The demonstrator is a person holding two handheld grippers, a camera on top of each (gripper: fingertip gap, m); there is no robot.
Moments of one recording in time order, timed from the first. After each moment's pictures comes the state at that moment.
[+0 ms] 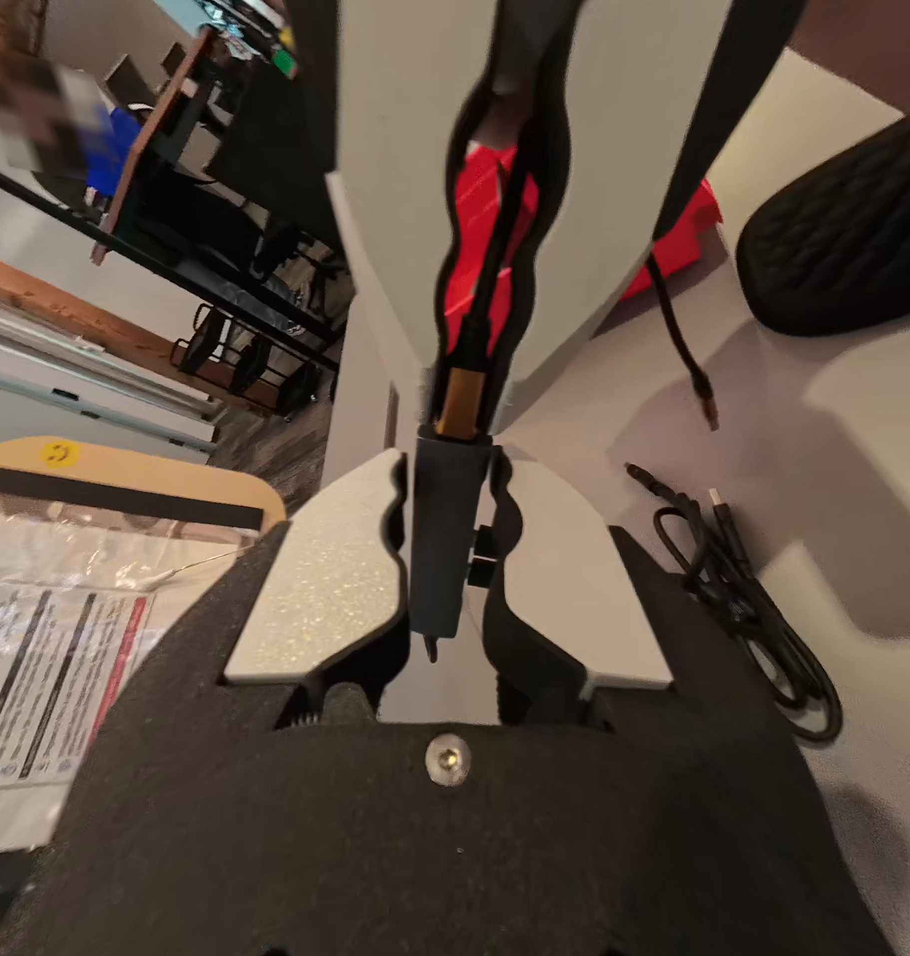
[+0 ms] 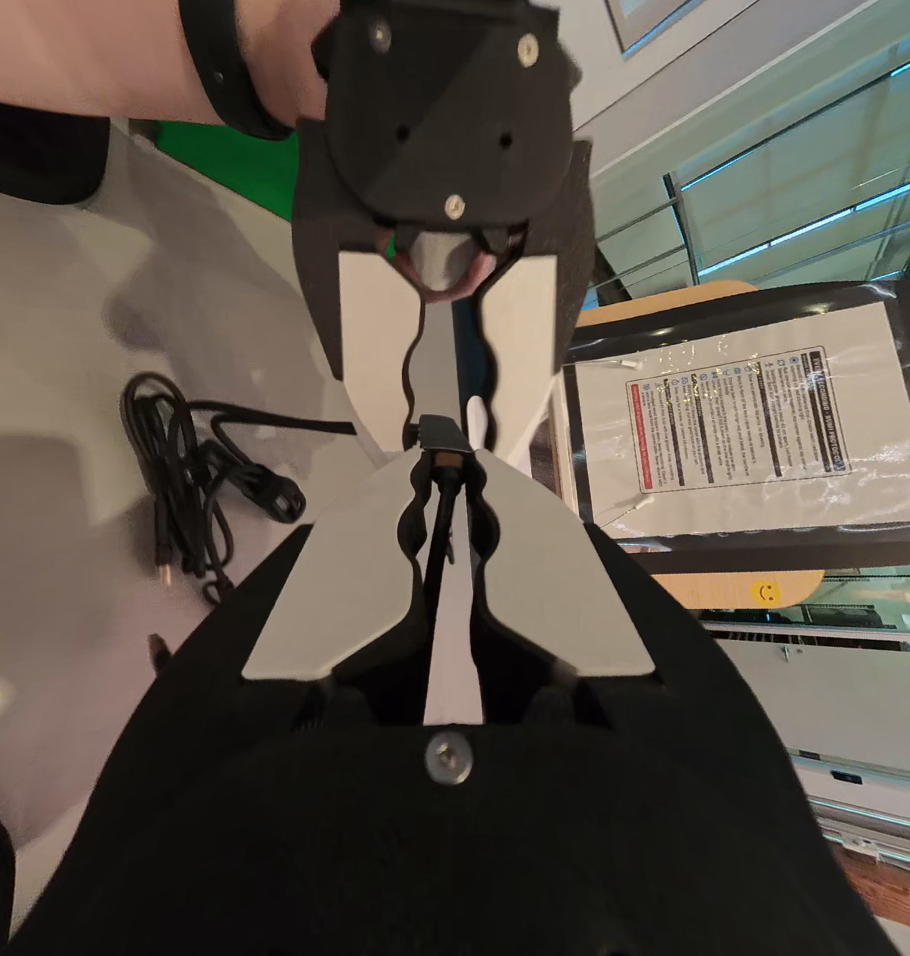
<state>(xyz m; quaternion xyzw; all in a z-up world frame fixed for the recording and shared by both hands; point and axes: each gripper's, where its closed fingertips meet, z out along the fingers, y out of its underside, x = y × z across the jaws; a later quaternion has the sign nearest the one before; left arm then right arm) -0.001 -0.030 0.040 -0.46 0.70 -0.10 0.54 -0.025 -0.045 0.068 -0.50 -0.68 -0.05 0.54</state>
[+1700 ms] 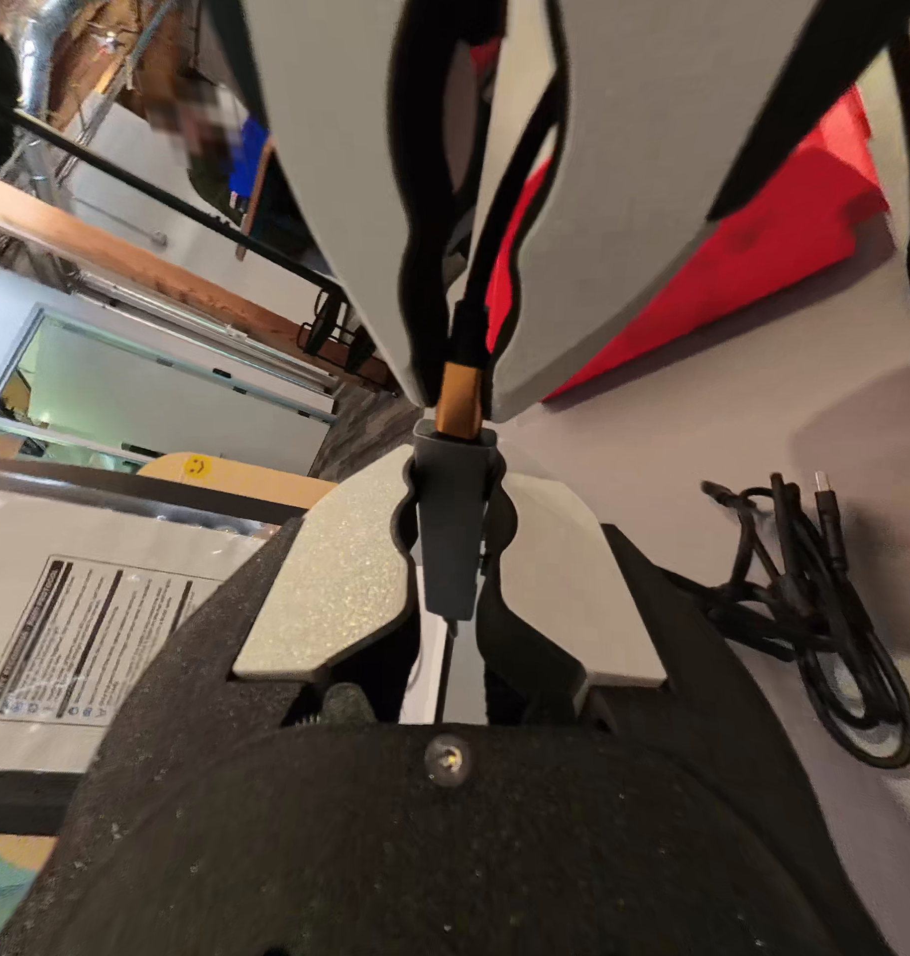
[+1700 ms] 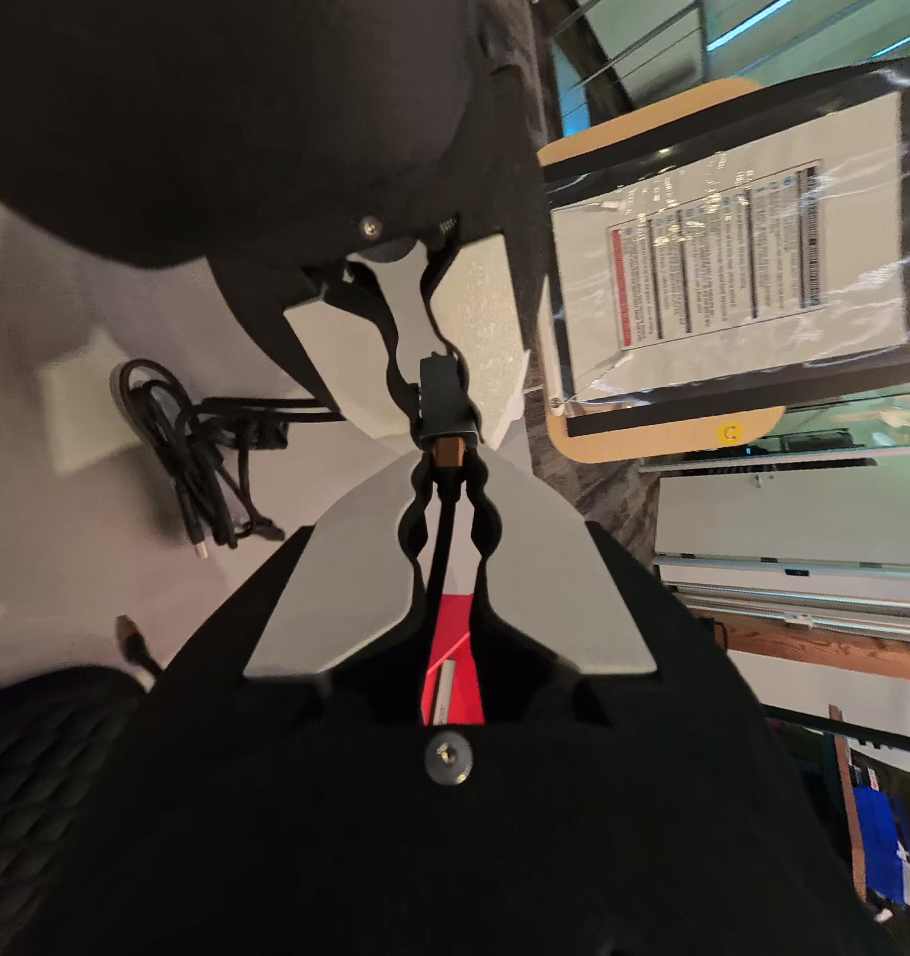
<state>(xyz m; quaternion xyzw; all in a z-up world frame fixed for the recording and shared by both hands) 0.036 -0.029 0.053 -0.44 0.67 0.02 0.60 0.018 -0.057 0.082 -0.60 -0.61 -0.15 0.48</state>
